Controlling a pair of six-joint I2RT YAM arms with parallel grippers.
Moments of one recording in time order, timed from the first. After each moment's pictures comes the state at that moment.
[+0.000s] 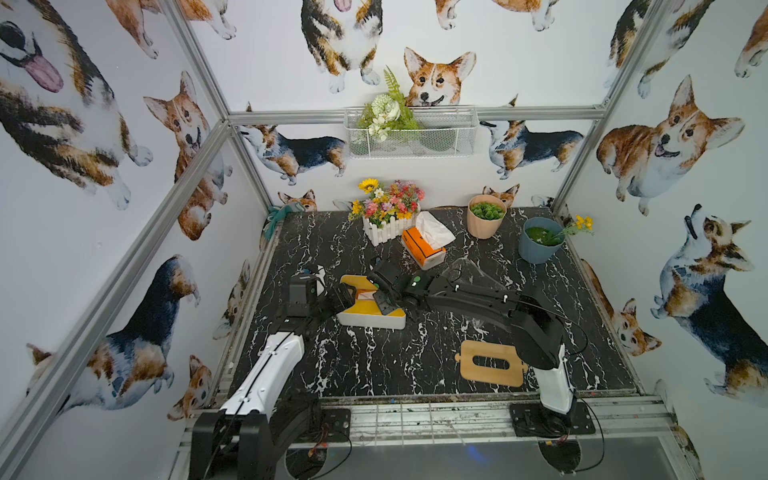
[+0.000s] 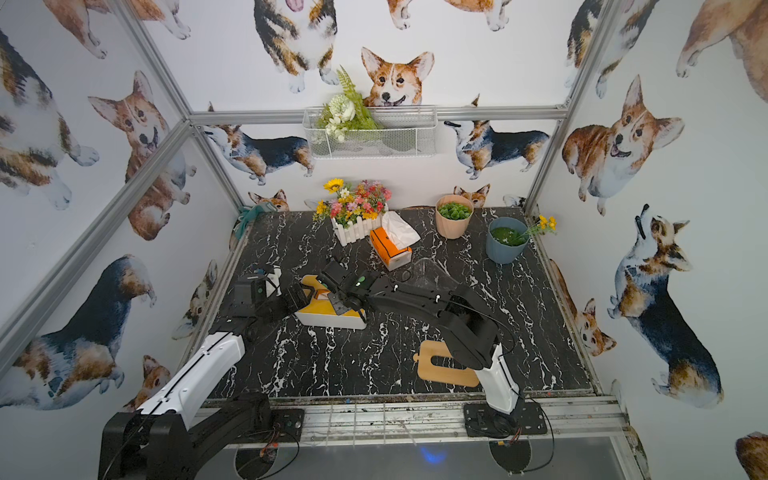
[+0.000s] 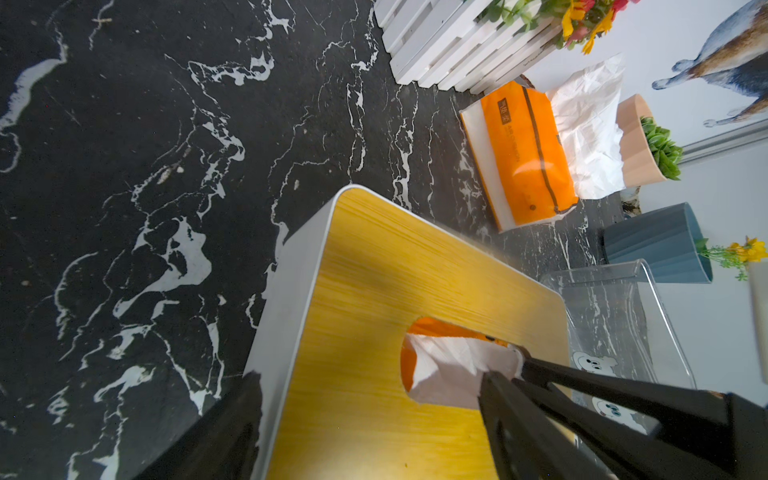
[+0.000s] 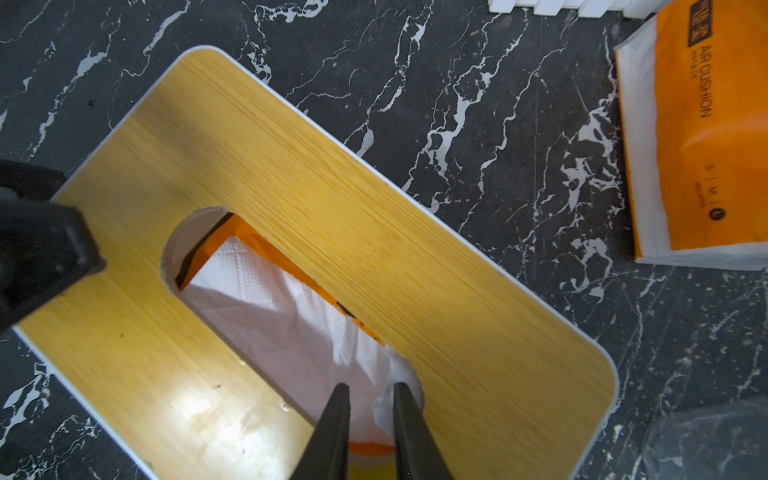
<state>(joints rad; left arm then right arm) -0.02 1.05 0.55 -0.21 0.32 -0.53 0.99 2.03 1.65 -0.60 0.27 0.39</state>
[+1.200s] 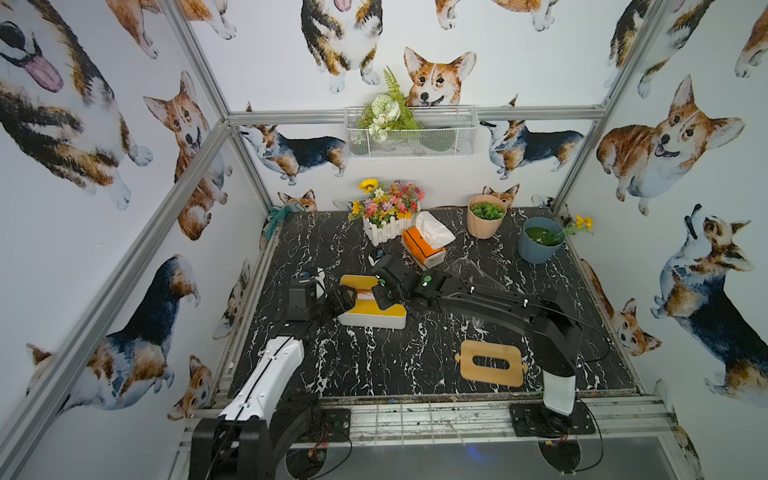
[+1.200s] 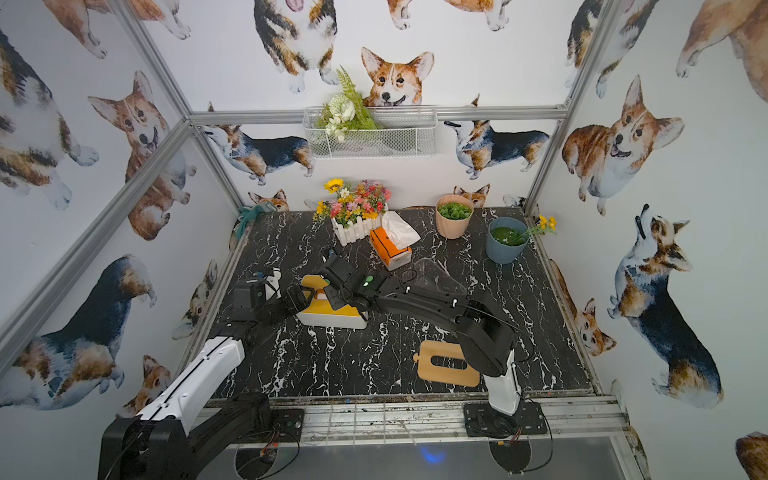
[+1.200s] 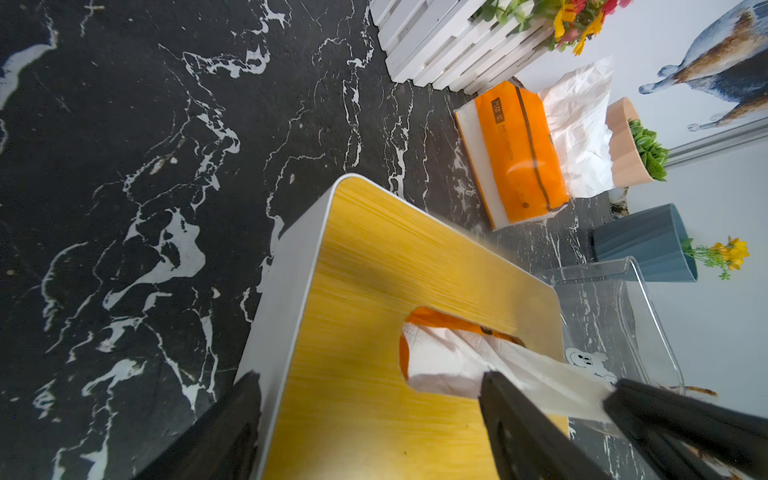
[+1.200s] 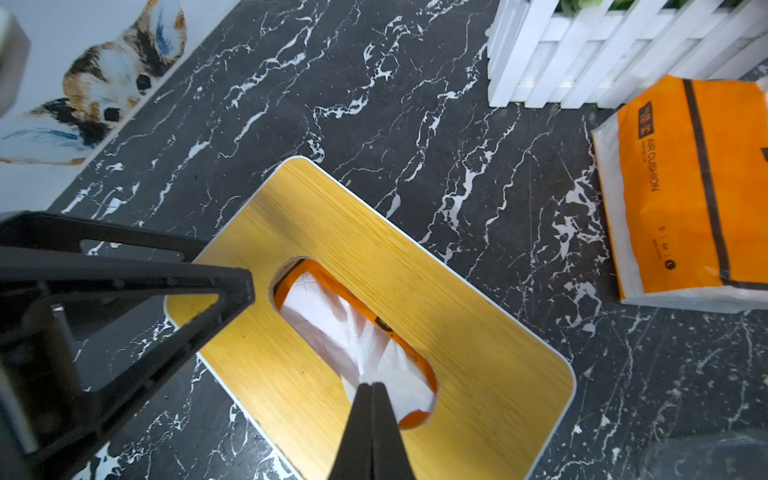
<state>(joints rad) -0.02 1.02 0.51 -0.19 0.34 -0.55 1.00 1.91 1.60 -0.49 0.23 0.38</state>
